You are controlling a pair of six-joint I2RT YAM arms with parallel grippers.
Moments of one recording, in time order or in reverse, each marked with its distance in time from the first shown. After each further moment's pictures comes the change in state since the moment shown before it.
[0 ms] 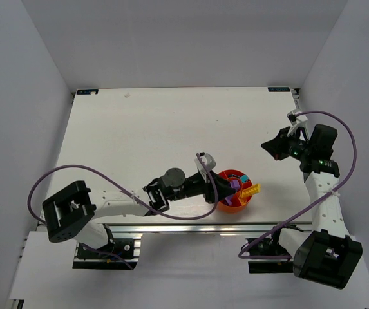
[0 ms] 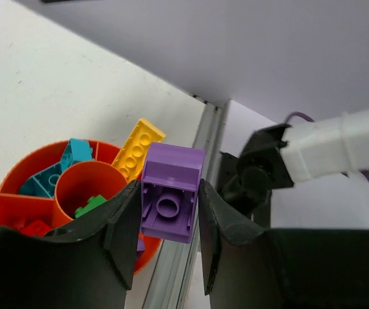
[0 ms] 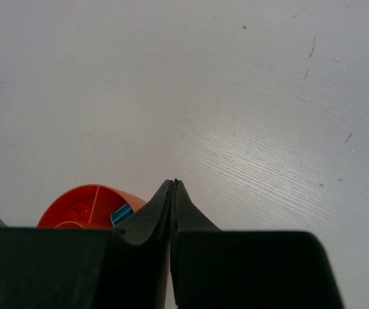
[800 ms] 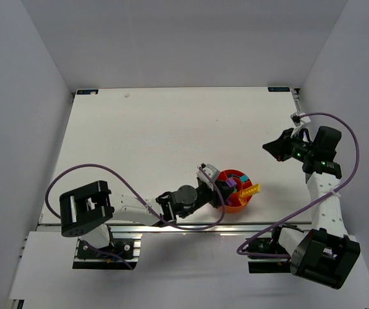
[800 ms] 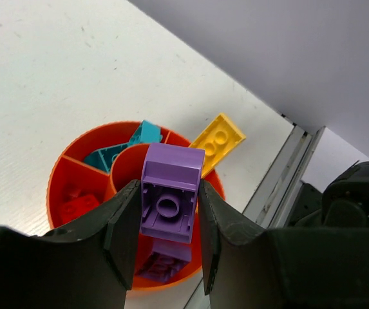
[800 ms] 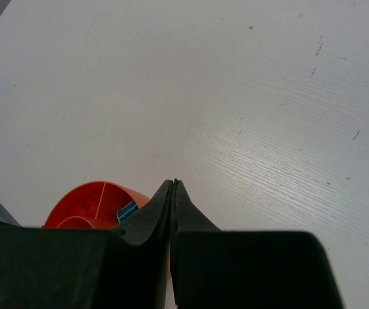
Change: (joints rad) left arm -0.165 0.143 -0.013 0.097 -0.542 0.053; right arm -0.050 0.000 -0.012 0.002 -0.072 0.007
